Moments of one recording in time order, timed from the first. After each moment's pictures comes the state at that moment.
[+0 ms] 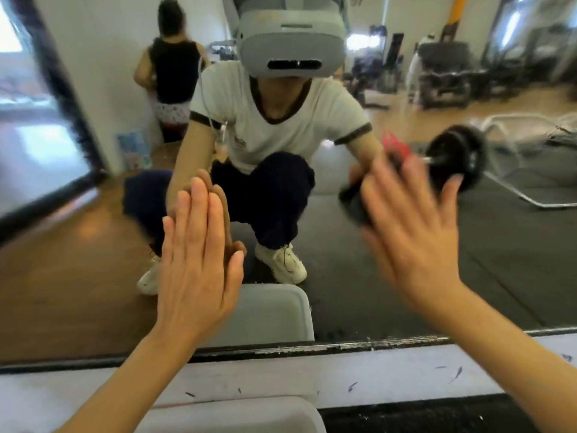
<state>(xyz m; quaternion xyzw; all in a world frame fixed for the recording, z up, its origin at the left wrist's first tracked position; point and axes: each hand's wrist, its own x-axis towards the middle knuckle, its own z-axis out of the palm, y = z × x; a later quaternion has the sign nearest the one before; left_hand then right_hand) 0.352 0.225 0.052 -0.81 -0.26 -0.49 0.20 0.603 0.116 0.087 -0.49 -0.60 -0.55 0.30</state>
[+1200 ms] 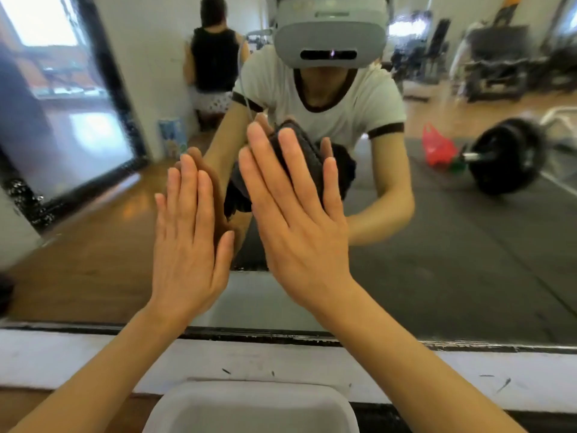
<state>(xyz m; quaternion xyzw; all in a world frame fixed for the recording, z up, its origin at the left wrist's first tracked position) 0.294 0.249 0.056 -0.80 -0.28 -0.48 0.19 0.447 0.186 0.087 -0.49 -0.60 -0.48 0.42</state>
